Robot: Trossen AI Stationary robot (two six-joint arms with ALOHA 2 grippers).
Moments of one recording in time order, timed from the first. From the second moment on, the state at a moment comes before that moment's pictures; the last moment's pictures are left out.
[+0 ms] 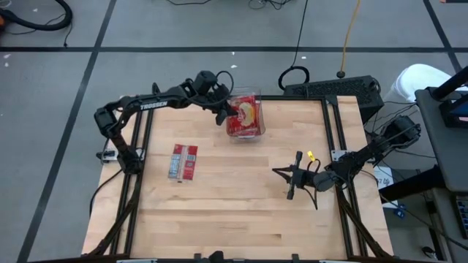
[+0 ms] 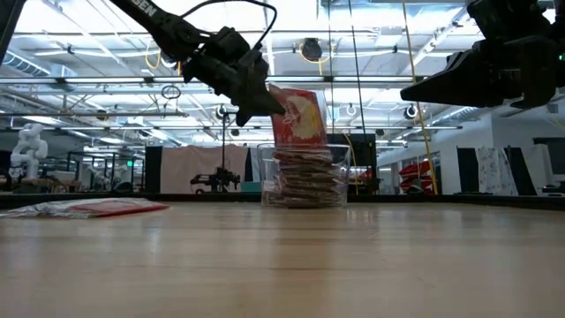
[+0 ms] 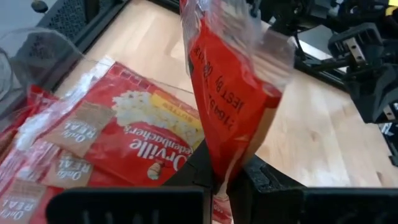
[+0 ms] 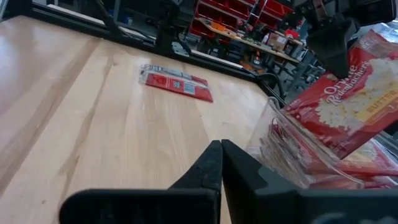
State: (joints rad) left arm 0.60 1.72 1.24 -0.15 0.61 -0.02; right arm 0.53 1.24 0.20 0.80 0.81 -0.14
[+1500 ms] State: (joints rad) left arm 0.56 1.66 1.24 -0.34 0.20 -0.03; right arm 0.46 1.24 0.20 0.82 0.86 0.00
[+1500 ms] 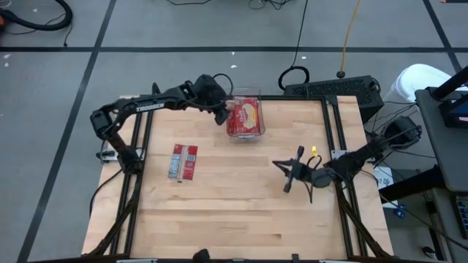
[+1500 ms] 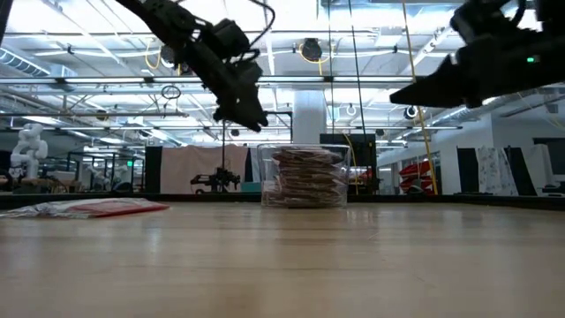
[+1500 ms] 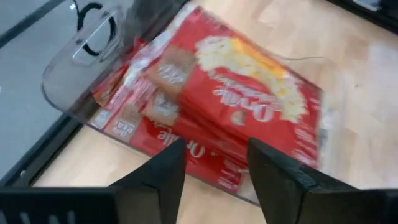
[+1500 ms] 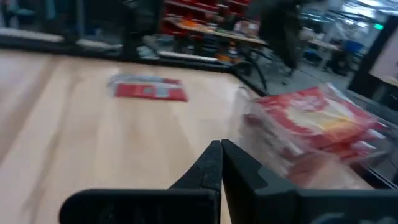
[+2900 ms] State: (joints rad) left arm 0.00 1.31 0.50 0.34 -0.41 -0.32; right arm -0.51 2.01 1.05 0.75 -0.46 0.09
